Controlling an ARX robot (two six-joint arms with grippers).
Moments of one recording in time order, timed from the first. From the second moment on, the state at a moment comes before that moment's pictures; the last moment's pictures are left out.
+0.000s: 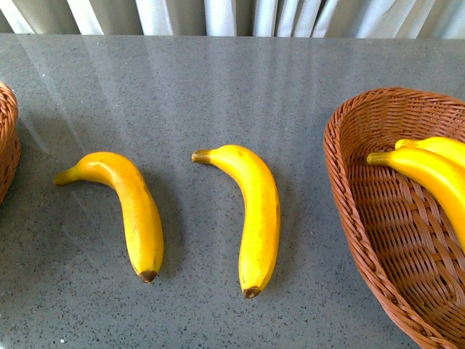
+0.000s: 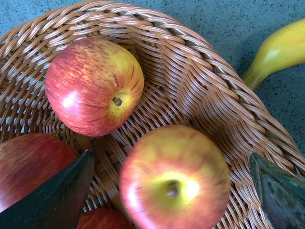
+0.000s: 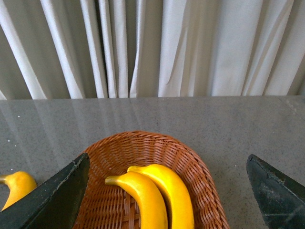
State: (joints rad) left arm 0.31 1.67 0.80 -0.09 0.43 0.78; right arm 0.00 0.00 0.02 0.00 0.00 0.00
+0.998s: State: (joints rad) left arm 0.19 1.09 0.22 0.87 0.19 0.02; right arm 0.00 0.00 0.02 0.00 0.00 0.00
